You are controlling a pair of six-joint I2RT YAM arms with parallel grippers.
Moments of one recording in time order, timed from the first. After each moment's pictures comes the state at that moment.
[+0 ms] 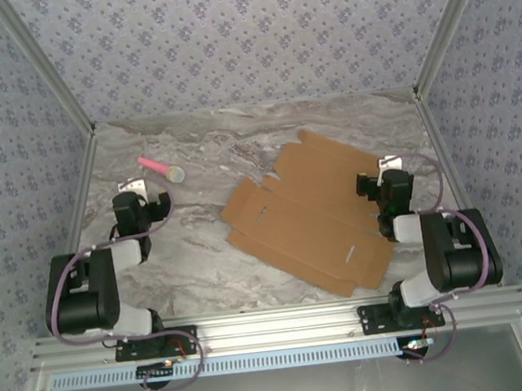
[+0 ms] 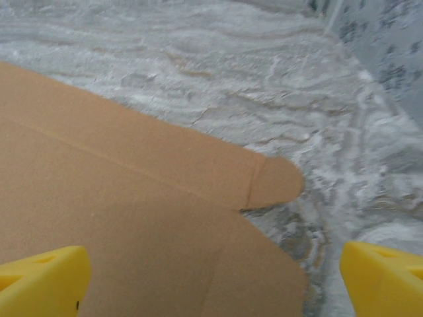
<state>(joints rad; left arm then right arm) 0.02 1.42 0.46 0.49 -0.08 -0.04 0.00 1.43 0.37 0.62 0.22 0.02</state>
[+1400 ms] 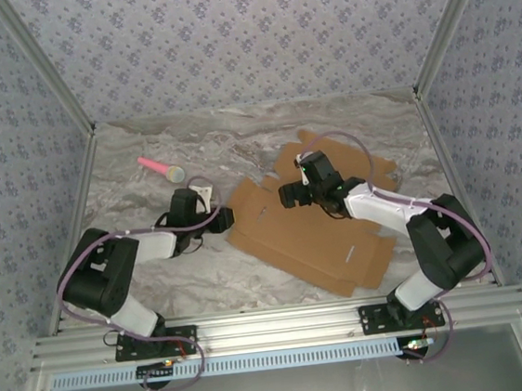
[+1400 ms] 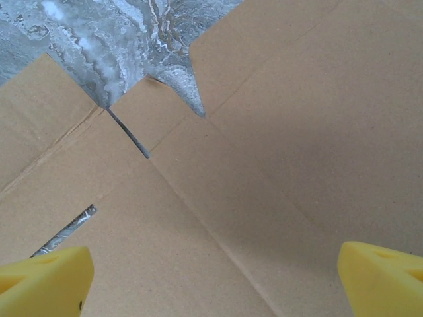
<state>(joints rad) -0.42 1.59 0.55 0.34 0.33 -0.40 0.55 1.54 0.88 -0.16 0.07 0.27</state>
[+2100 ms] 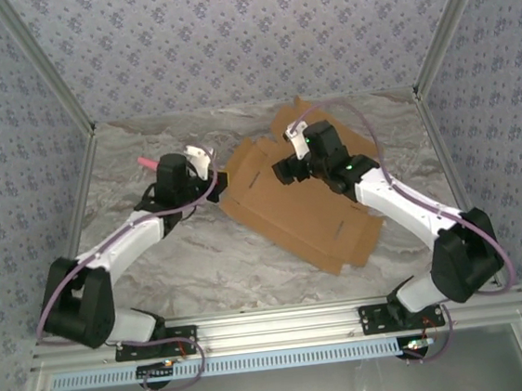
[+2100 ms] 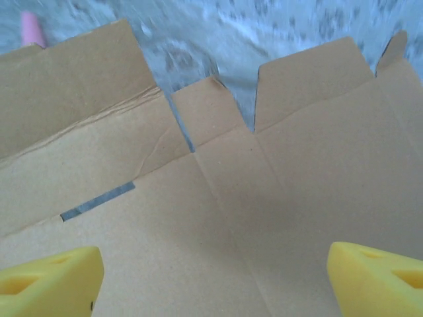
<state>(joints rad) -0.42 1.37 0.87 0.03 0.33 -0.13 0.54 1.43 1.14 -0.30 0.01 -0.05</state>
